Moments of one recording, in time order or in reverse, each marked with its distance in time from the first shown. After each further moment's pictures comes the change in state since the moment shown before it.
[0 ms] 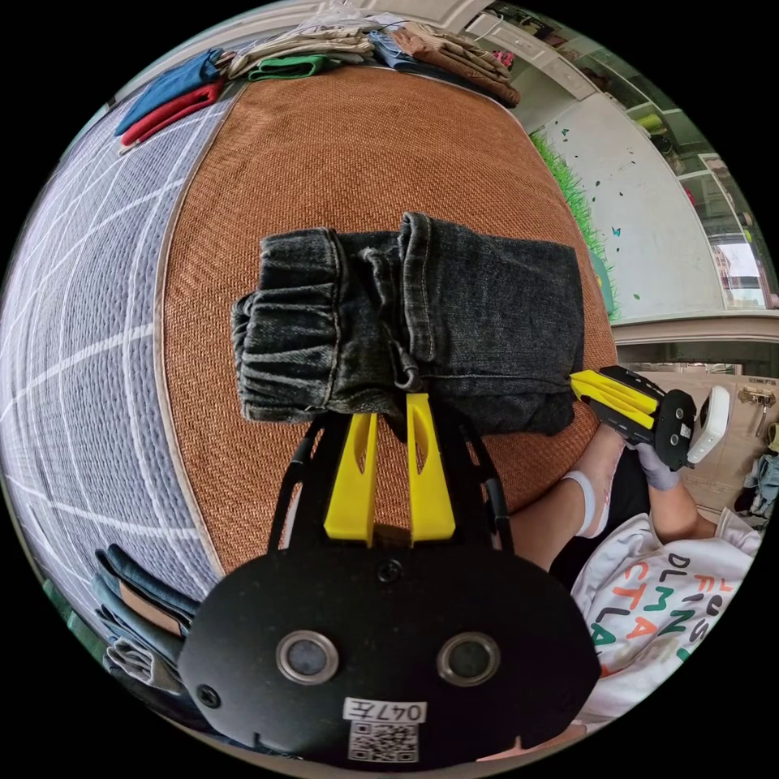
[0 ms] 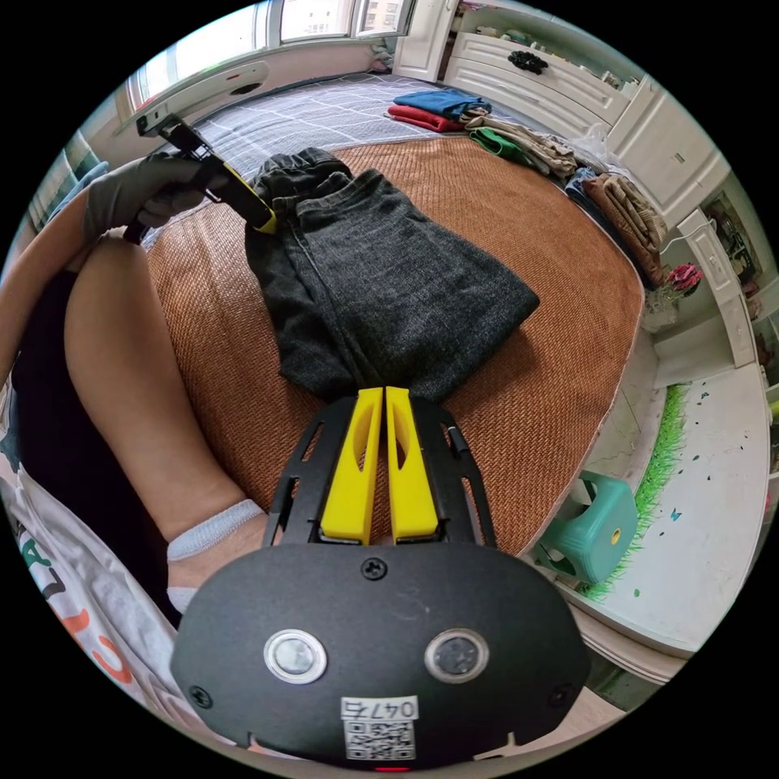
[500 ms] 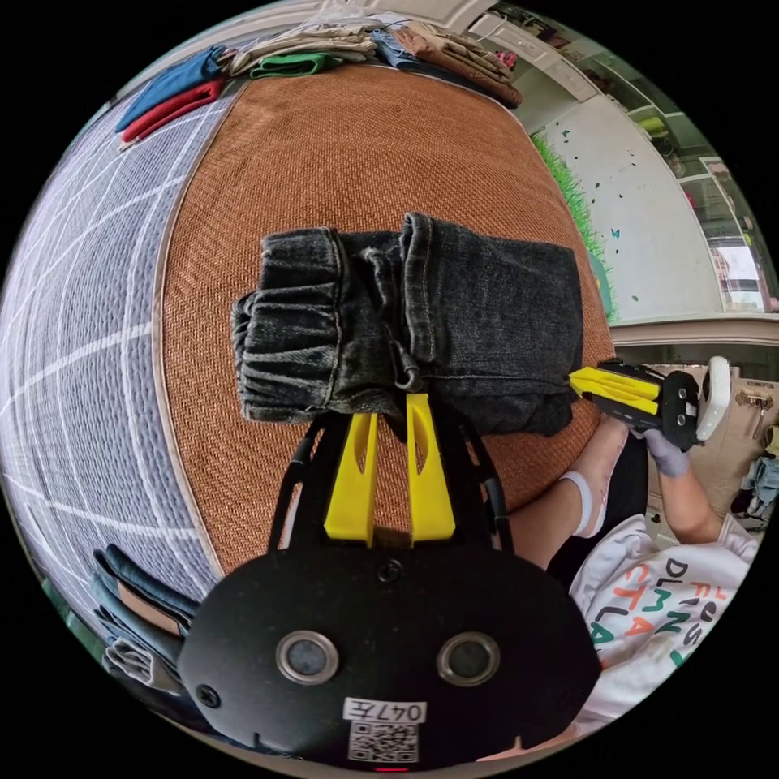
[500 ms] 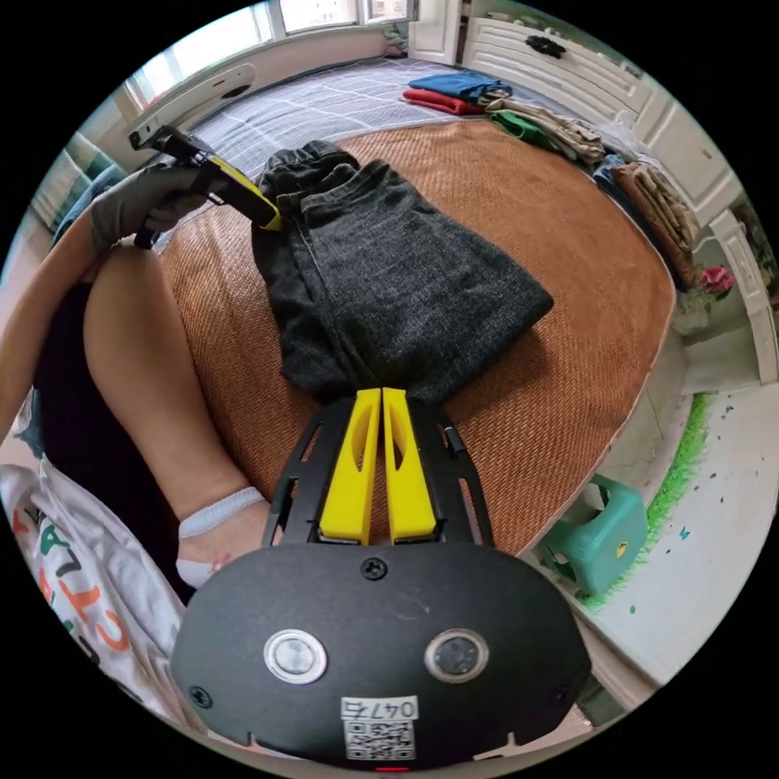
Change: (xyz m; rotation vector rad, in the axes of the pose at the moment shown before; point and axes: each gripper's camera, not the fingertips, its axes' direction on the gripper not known) left arm -0.016 0.012 0.009 -0.004 0.016 -0.007; right arm 0.041 -0.025 0.026 -0.065 -0.108 -0.031
